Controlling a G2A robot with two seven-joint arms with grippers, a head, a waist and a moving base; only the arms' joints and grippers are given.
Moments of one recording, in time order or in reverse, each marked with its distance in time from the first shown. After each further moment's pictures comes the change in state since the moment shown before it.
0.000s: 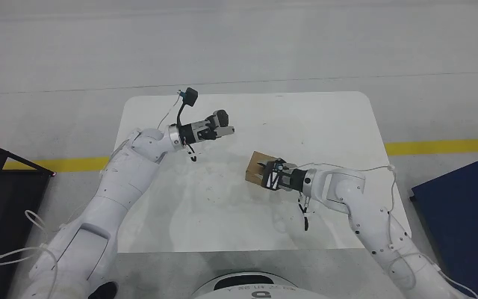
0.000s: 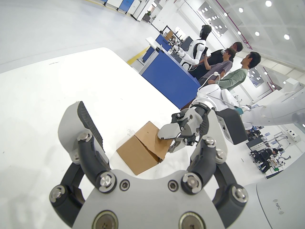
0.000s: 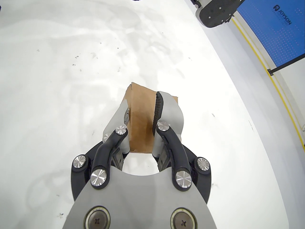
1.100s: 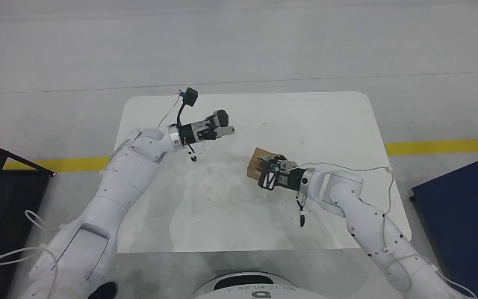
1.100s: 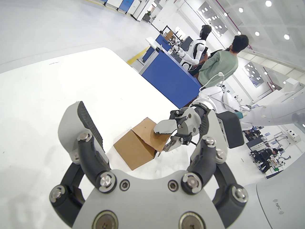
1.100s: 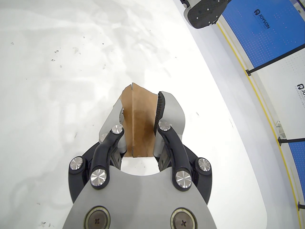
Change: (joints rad) left arm 0.000 0.000 0.000 0.000 0.000 0.000 0.000; right arm 0.000 -0.004 -0.020 -0.009 -0.109 0.090 -0.040
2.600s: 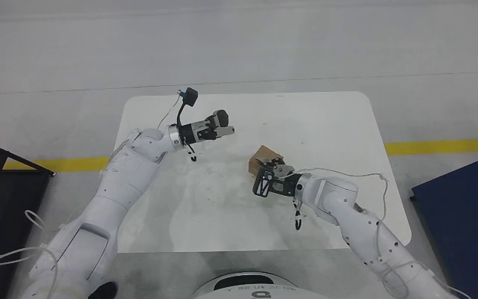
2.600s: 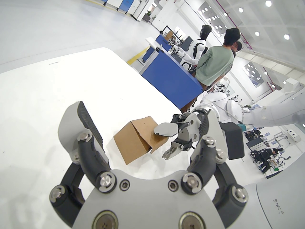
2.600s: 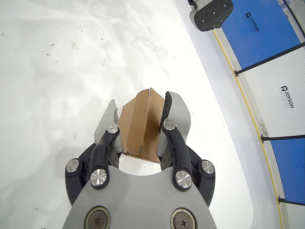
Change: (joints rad) left arm 0.000 0.000 0.000 0.000 0.000 0.000 0.000; right arm -0.033 -0.009 -0.031 -0.038 -0.114 0.072 0.013
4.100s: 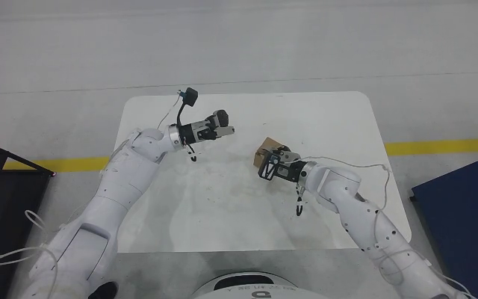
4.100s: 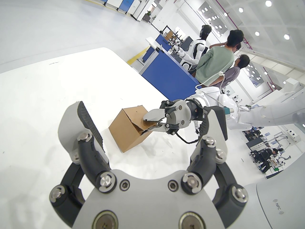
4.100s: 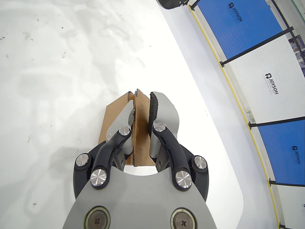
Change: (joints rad) left arm 0.000 0.000 0.000 0.000 0.000 0.000 0.000; right arm 0.067 -0.023 0.026 0.104 -0.003 0.042 -0.038
